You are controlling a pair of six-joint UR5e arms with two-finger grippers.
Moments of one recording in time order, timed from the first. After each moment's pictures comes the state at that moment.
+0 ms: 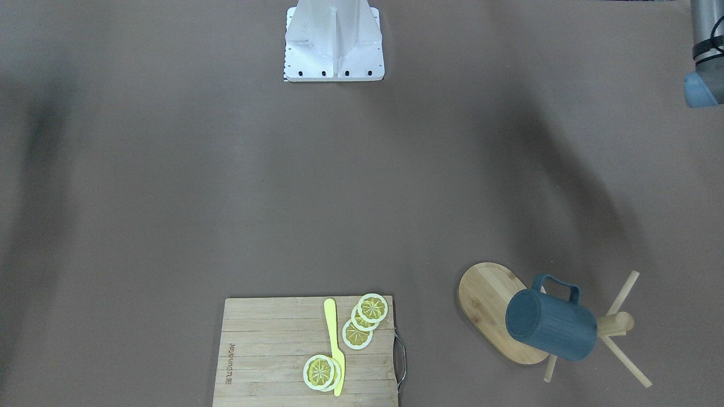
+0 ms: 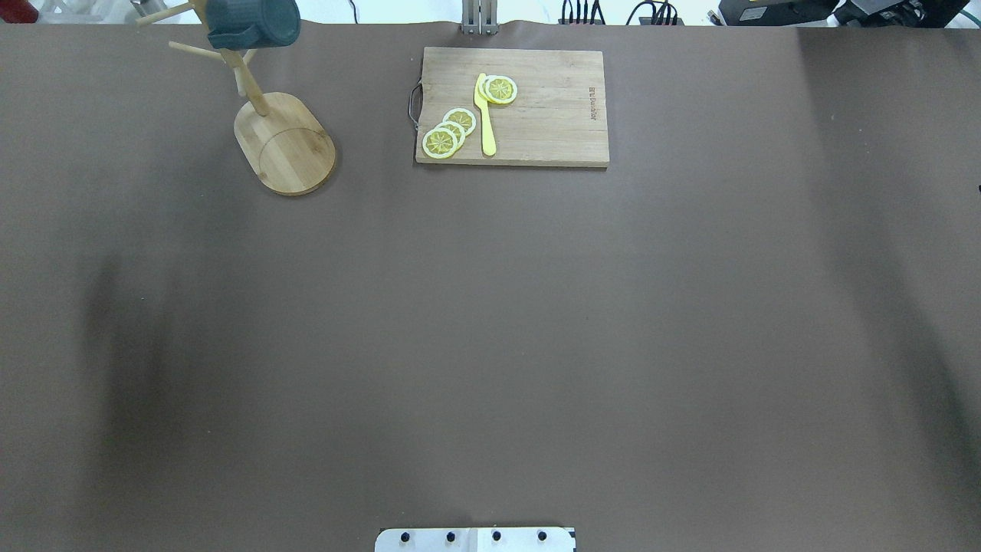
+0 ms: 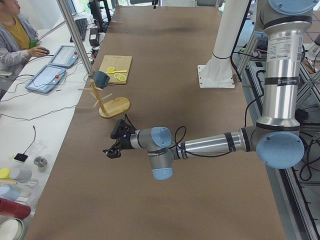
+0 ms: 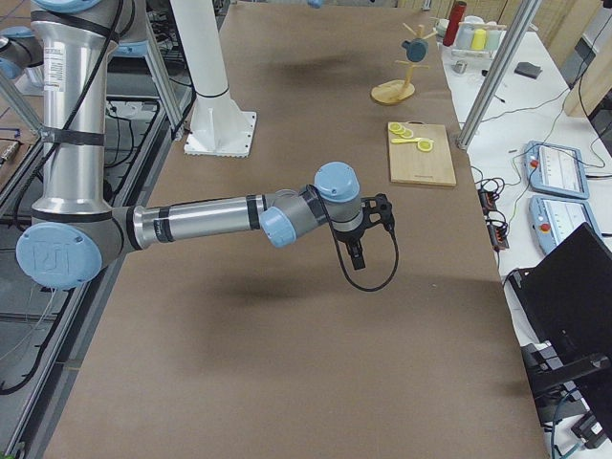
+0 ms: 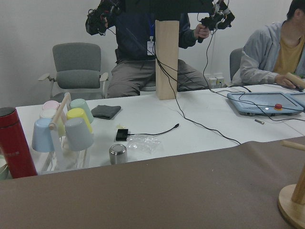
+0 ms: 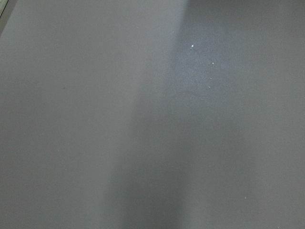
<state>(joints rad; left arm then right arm) -1.41 -1.57 -1.33 -3.07 -1.97 -0.70 1.40 -1.66 1.81 -1.19 2.36 0.27</state>
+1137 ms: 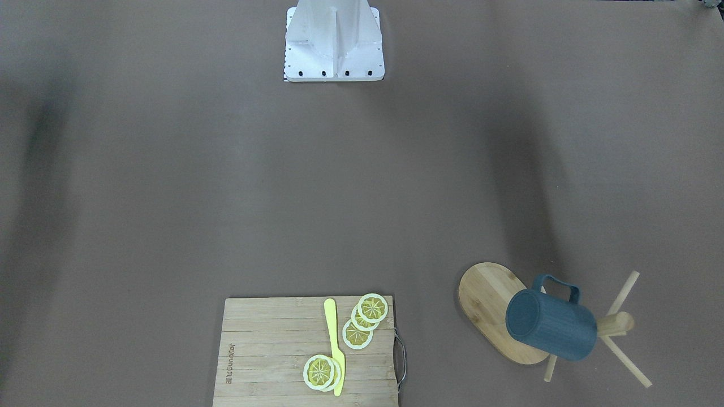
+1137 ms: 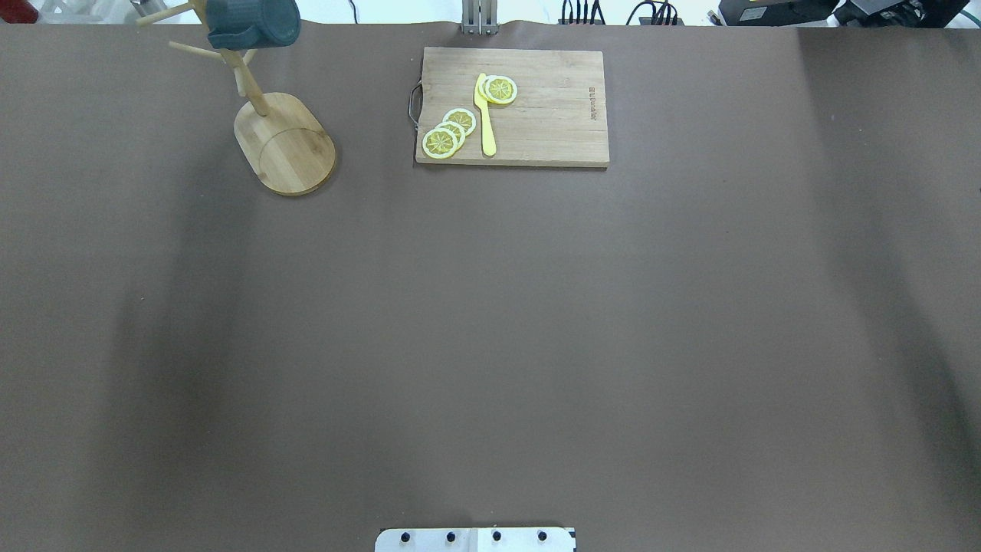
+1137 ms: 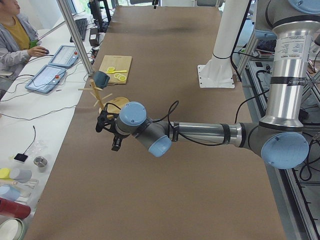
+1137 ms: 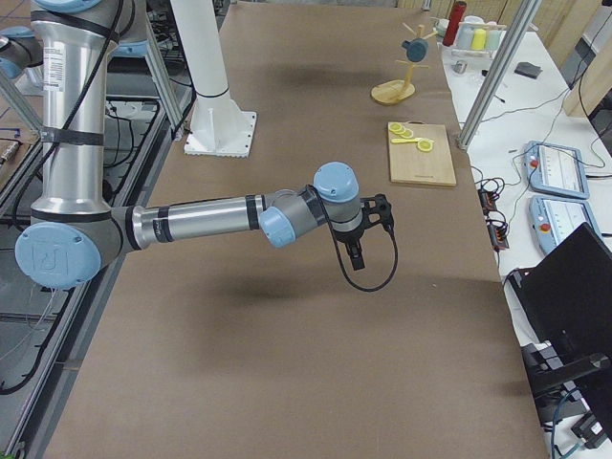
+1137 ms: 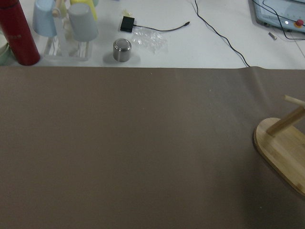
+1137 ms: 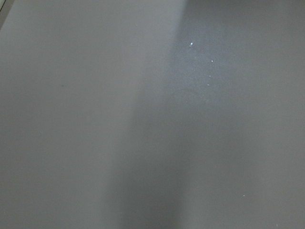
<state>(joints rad) -1.55 -1.61 -1.56 -2.25 -2.49 -0.48 1.41 -1.66 1.81 -1.20 2.36 0.26</state>
